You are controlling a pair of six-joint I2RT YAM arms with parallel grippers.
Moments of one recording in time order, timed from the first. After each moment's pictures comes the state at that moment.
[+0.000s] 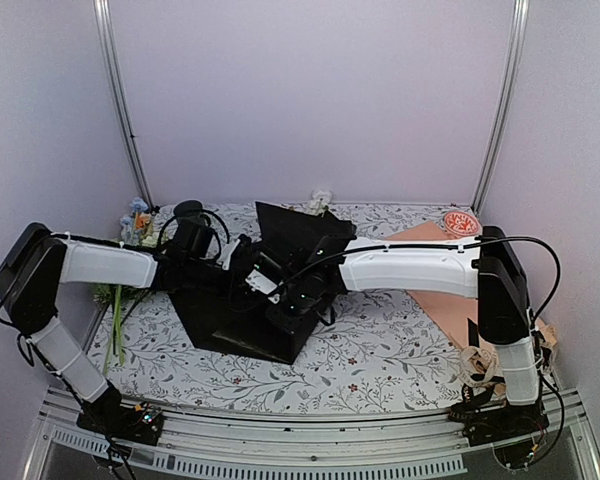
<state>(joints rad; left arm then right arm) -0.53 1.63 0.85 0.00 0.51 -0.35 1.13 2.17 1.83 -0.75 0.15 0.02</state>
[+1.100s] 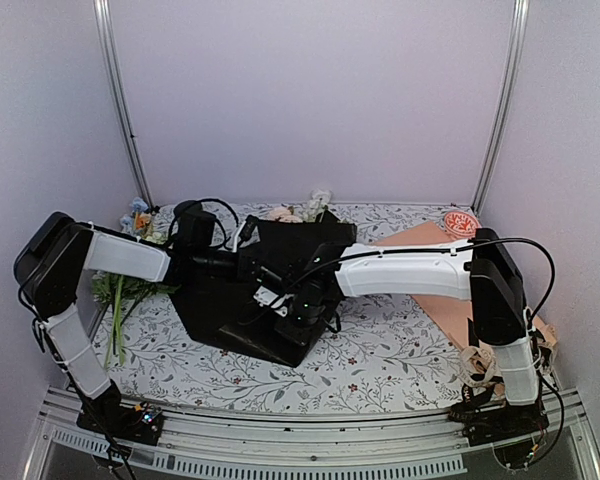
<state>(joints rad) -0.50 1.77 0.91 0.33 0.71 -0.46 1.14 2.19 1.80 -0.86 0.15 0.00</state>
